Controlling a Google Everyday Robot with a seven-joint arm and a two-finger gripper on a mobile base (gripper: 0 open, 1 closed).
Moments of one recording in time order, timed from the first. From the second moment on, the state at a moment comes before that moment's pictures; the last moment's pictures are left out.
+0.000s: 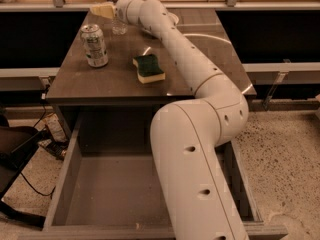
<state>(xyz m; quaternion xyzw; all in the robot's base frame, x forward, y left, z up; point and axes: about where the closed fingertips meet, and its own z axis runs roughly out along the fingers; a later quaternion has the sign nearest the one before) 0.969 0.152 0.938 -0.26 0.67 0.25 0.65</state>
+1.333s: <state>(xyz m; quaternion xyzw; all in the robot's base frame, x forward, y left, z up) 0.971 0.162 0.932 -0.26 0.67 0.25 0.65</state>
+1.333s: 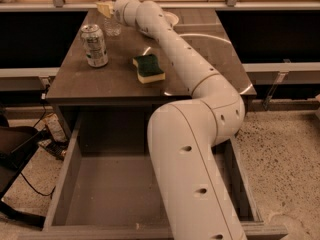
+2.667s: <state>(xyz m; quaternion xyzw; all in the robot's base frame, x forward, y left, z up) 0.953 0.137 0.972 -0.26 0.67 0.27 0.63</state>
